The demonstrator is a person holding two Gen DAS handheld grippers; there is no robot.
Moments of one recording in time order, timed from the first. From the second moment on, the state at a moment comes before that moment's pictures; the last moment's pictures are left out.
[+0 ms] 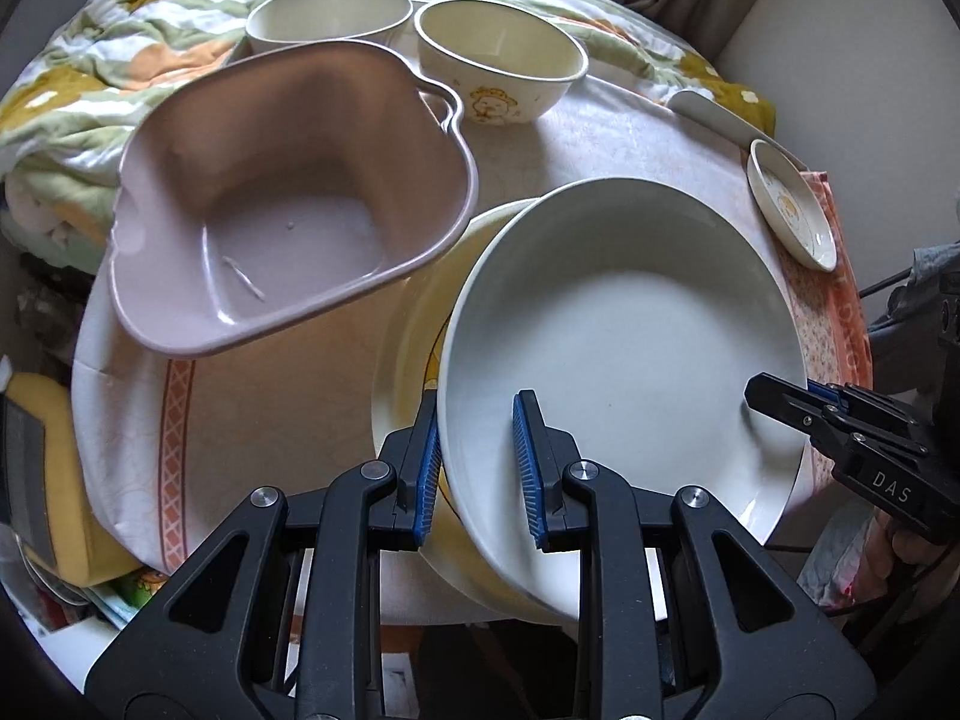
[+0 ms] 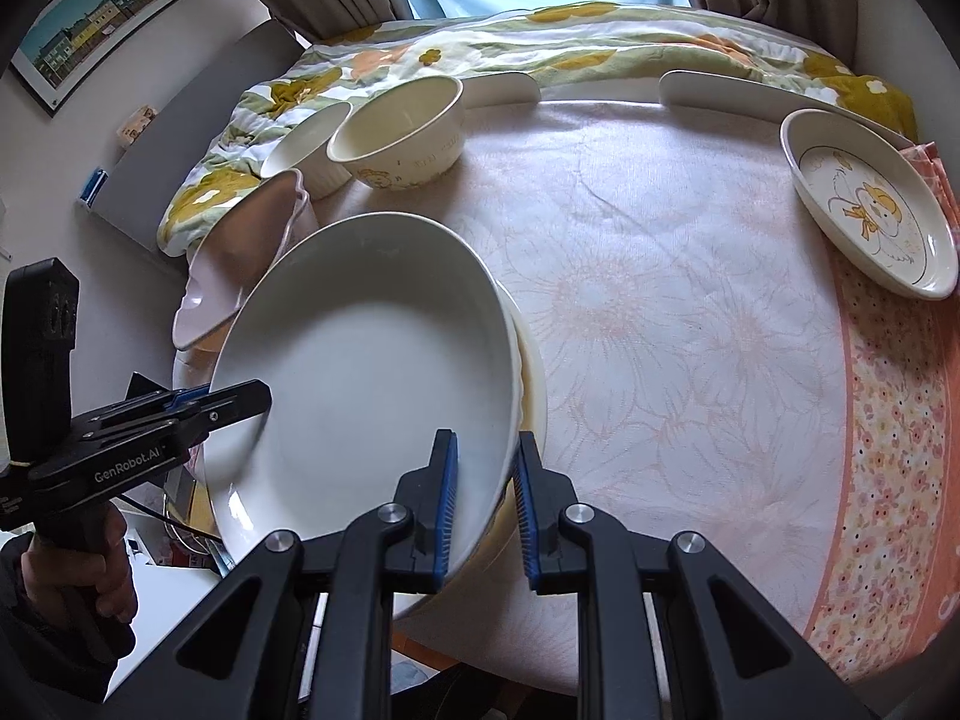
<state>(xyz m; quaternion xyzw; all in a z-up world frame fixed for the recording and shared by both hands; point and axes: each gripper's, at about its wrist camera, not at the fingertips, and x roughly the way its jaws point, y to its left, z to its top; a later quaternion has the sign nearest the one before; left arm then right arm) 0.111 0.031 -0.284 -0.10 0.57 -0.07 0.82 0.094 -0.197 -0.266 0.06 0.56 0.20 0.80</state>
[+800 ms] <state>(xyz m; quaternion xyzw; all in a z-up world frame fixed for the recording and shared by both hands) 0.115 -0.017 -0.298 0.08 0.55 -0.05 0.83 0.089 -0.199 -0.274 0.06 0.56 0.17 0.81</state>
